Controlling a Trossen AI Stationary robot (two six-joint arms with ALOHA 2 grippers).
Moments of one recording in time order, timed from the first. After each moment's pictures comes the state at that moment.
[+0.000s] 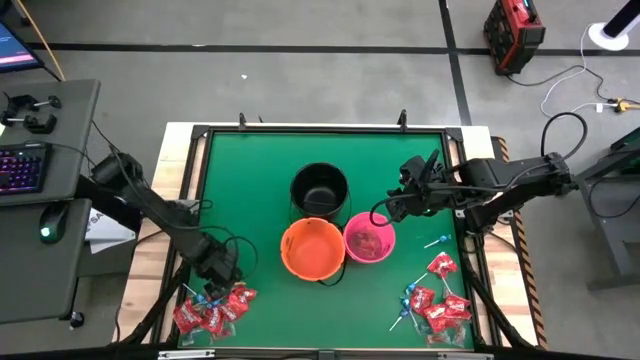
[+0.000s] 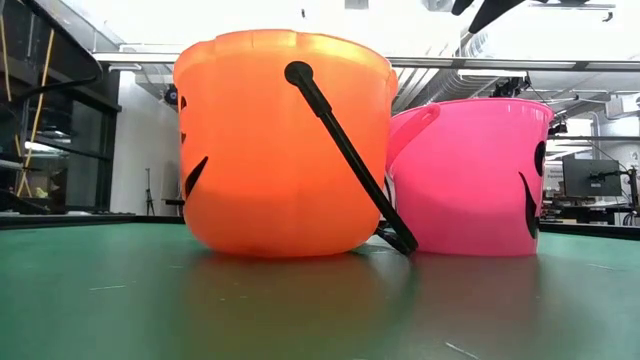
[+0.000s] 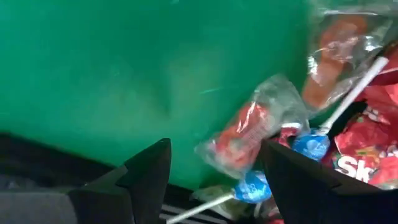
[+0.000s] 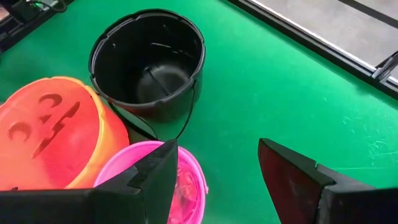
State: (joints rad) left arm -0.70 1.40 0.68 -0.84 0.33 -1.27; right arm 0.26 1.30 1.48 -1.29 0.56 0.98
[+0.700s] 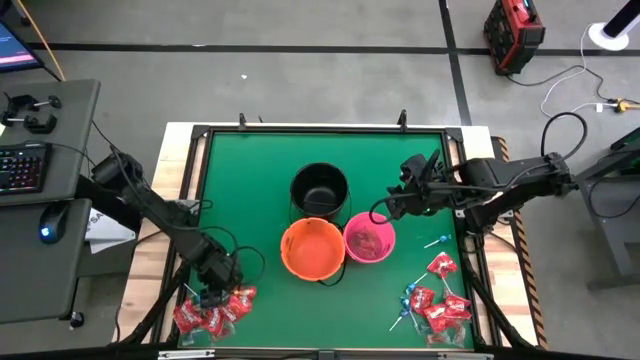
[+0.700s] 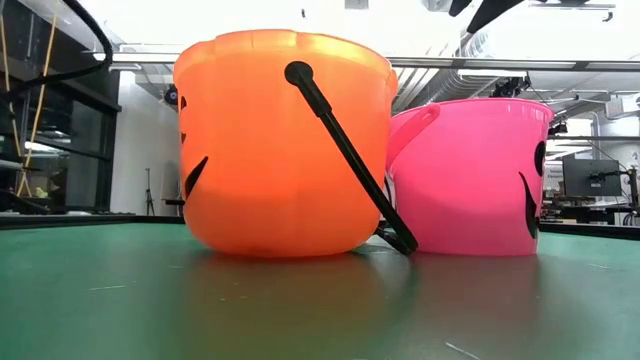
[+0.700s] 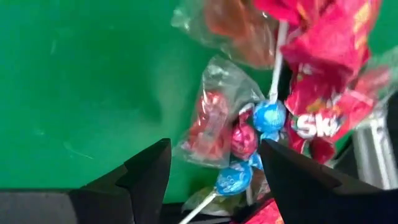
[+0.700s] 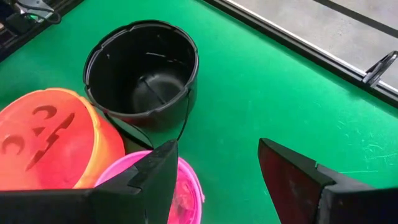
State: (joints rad) left arm -0.72 1.40 0.68 -0.73 0.37 -0.94; right arm 0.25 1.30 1.48 -1.29 0.59 0.99
